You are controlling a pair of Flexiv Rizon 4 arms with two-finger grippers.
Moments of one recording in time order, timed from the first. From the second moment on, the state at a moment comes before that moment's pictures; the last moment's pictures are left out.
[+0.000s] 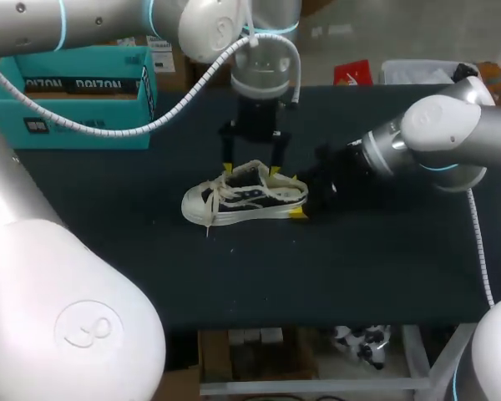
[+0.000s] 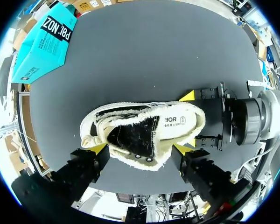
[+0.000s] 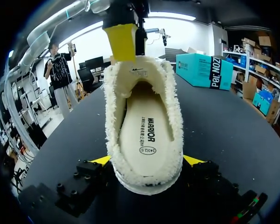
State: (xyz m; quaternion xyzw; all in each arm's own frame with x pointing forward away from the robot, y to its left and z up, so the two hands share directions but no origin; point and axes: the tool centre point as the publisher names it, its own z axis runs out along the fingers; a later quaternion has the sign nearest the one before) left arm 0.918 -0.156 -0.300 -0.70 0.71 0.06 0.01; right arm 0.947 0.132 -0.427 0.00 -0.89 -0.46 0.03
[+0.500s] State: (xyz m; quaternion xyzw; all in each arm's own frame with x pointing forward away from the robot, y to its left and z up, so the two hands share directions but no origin) left arm 0.917 -0.157 -0.310 -0.70 0.71 0.10 0.04; right arm 0.947 0.132 -0.427 0.00 -0.89 -0.46 0.03
